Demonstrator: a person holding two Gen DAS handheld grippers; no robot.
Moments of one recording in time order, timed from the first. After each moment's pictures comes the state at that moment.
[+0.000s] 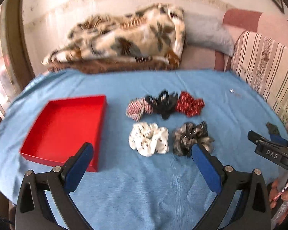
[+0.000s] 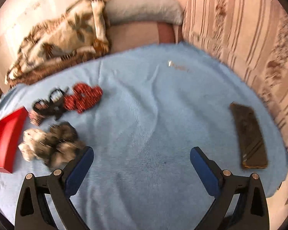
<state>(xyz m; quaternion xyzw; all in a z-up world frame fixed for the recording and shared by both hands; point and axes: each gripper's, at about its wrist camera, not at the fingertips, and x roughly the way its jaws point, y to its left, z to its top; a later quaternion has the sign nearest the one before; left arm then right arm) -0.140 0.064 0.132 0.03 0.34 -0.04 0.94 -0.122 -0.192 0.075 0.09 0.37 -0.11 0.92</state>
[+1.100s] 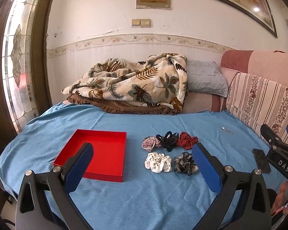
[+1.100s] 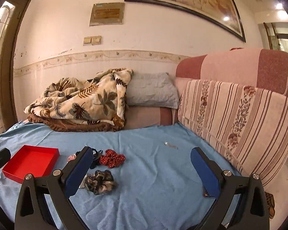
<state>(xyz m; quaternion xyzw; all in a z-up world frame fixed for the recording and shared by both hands) -0.251 0.105 0.216 0.00 0.20 -0.02 0.98 -0.260 -0.115 0.197 0.00 0.12 -0.13 0.98</state>
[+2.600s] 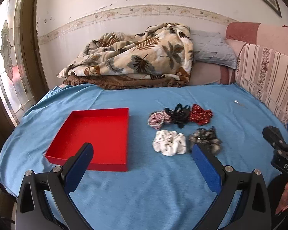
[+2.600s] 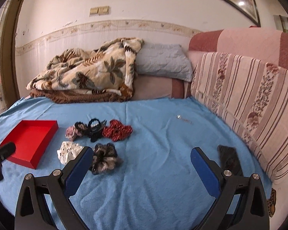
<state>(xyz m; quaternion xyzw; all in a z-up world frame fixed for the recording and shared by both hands) -0.177 0.111 0.154 0.04 0.29 -0.01 0.96 -0.196 -0.120 0.131 0.01 0.25 -0.08 0.97</state>
